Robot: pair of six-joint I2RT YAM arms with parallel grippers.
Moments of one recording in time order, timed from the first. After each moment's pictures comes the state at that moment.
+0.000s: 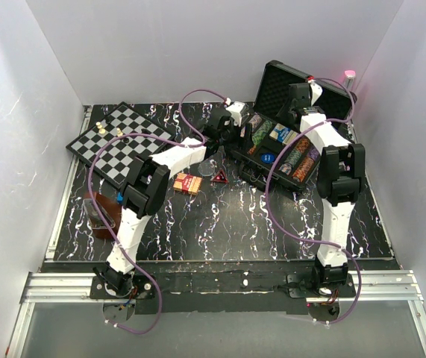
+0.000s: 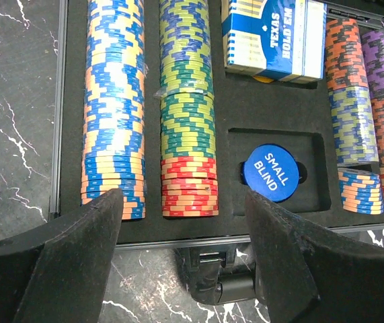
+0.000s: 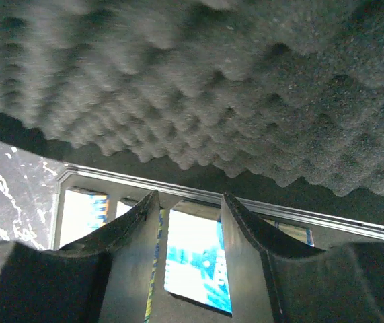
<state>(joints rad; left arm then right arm) -0.62 2.27 1.80 -0.03 0.20 -0.23 0.16 2.16 1.82 -0.31 0.25 0.61</state>
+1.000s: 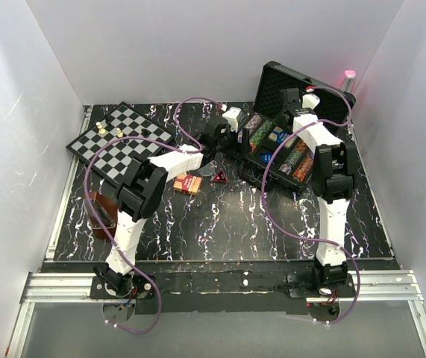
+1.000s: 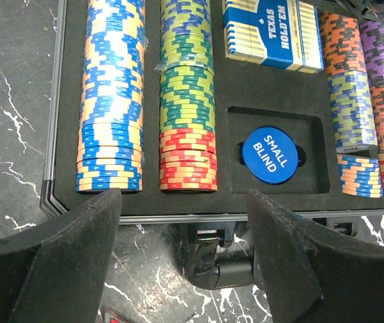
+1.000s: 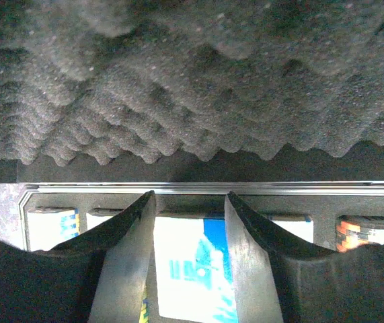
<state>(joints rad) -0.63 2.20 1.62 0.12 0.19 -0.27 0.20 2.24 1.86 -0.44 0.38 0.83</state>
